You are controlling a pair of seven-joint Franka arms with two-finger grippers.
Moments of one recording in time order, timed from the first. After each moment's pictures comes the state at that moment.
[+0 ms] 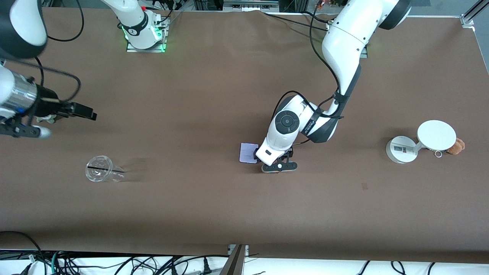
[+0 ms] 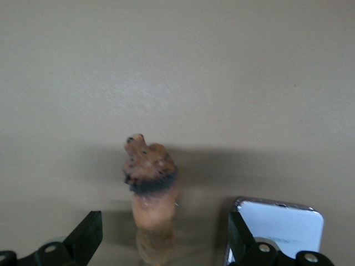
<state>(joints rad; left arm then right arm) -0.48 0.85 -0.11 -1.39 0.11 2.32 -0.72 0.10 0.24 -0.09 -1.53 0.13 1.61 0.10</state>
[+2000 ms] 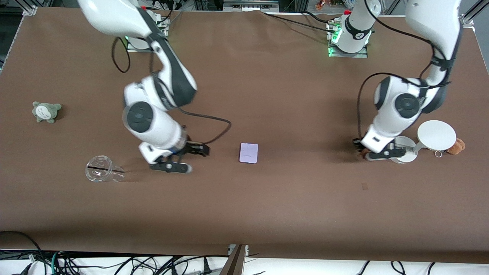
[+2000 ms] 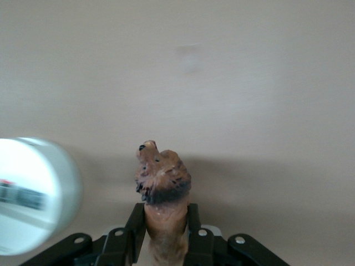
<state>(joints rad) -0.08 0.34 0.07 -2.17 0.14 2.59 -0.20 0.54 0.70 -0.07 -1.34 0.16 2.11 0.56</state>
